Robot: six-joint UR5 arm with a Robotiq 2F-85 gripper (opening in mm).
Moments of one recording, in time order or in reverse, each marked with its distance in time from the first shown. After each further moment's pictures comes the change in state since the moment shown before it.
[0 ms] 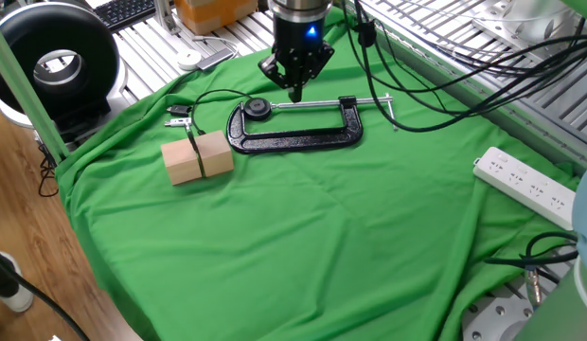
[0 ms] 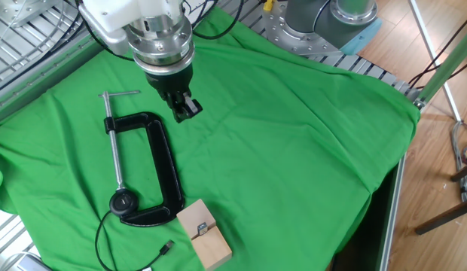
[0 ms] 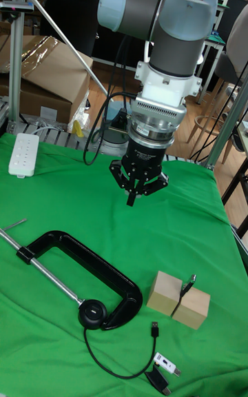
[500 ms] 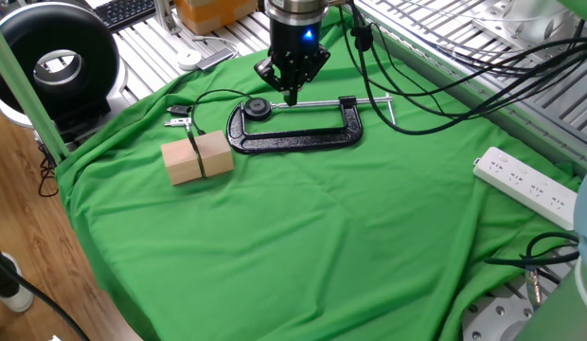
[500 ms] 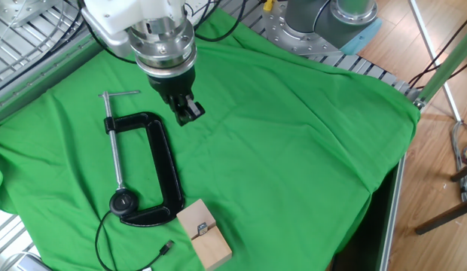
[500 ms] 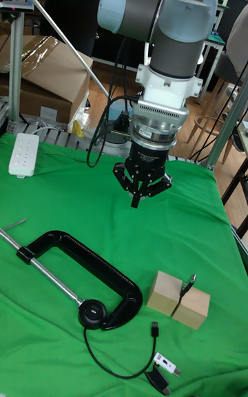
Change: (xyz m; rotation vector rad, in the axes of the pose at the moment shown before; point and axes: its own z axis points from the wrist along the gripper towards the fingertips) arm 0.003 0.006 0.002 -0.017 0.008 -0.026
